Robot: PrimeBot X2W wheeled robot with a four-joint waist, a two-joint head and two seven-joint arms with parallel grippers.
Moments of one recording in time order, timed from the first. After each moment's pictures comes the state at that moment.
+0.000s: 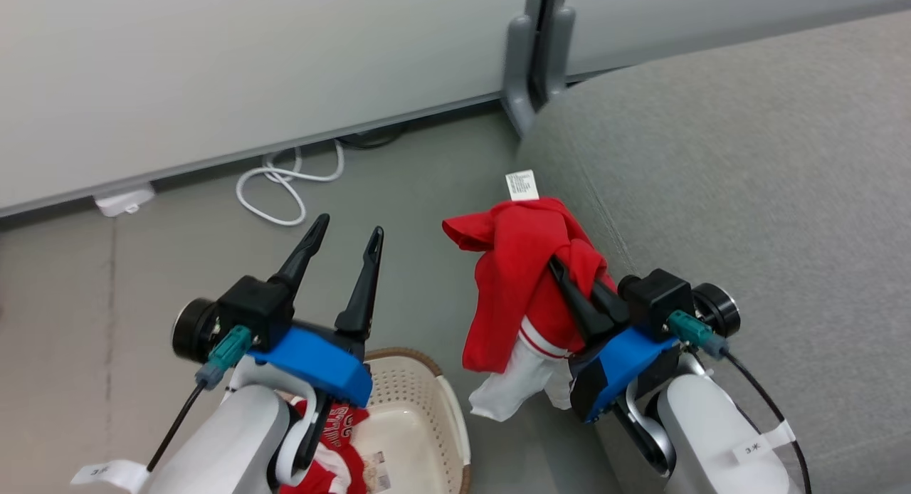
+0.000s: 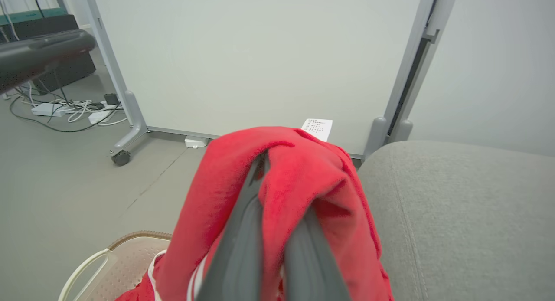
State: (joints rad) left arm -0.47 0.32 -0.70 0.35 -0.62 0.10 -0.26; right arm -0.44 -0.05 0.34 0.52 0.14 0.13 -0.19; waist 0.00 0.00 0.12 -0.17
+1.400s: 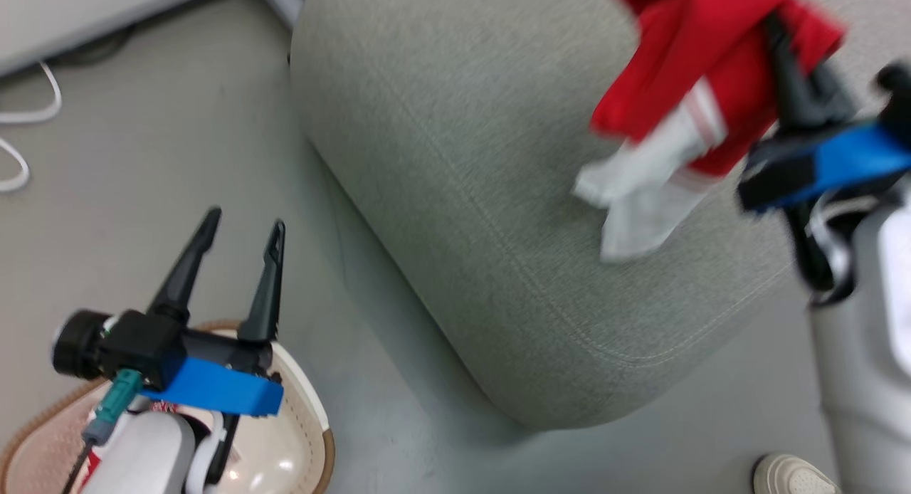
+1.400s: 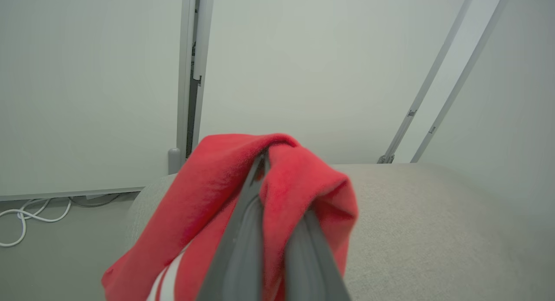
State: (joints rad) left arm -0.22 0.36 -0.33 0.11 -0.35 -0.02 -0.25; right arm -0.61 -0.12 -0.01 0.19 0.09 0.13 -0.02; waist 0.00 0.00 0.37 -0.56
